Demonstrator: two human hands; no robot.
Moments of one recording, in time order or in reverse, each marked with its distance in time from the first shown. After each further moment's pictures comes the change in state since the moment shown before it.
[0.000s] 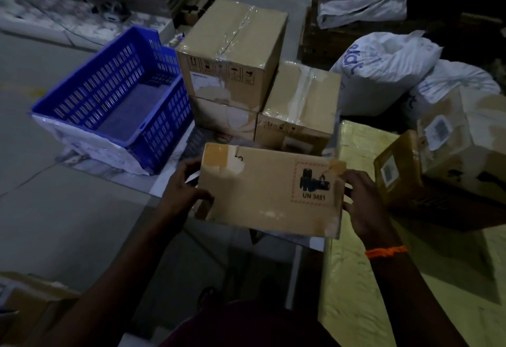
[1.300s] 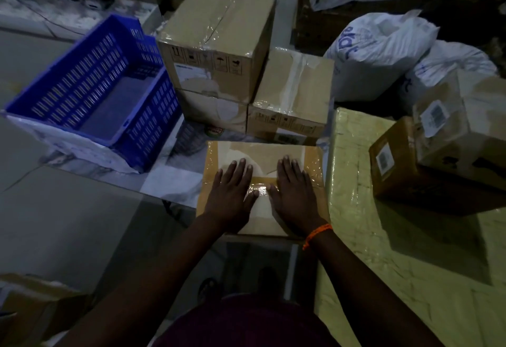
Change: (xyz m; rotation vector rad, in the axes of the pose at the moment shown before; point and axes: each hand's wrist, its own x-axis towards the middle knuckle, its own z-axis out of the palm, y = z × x) left_hand 0.046 -0.081 0.092 1.341 -0.242 0.460; right_hand 0.024 0.084 0.079 -1.311 -0.251 -0.546
